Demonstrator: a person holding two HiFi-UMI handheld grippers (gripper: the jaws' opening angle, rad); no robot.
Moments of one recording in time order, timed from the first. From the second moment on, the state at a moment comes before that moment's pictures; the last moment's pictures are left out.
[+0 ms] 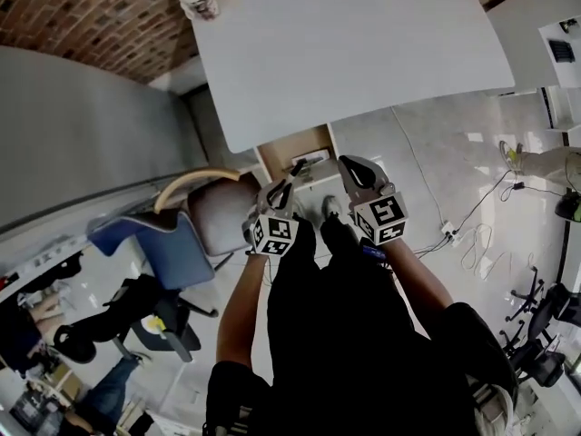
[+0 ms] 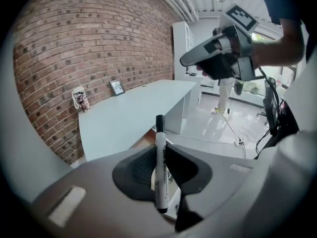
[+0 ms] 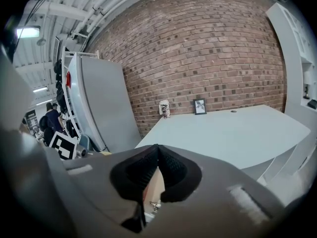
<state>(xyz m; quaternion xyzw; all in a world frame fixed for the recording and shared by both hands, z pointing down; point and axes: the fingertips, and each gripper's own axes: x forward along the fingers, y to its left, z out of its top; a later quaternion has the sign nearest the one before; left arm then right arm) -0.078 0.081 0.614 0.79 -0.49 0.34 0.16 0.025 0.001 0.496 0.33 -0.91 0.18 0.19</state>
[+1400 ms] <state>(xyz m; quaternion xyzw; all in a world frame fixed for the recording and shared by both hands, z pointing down) -0.017 0.072 0.899 0.82 -0.22 0.52 0.10 0.047 0.021 0.654 0.33 -0.85 0.30 0.28</state>
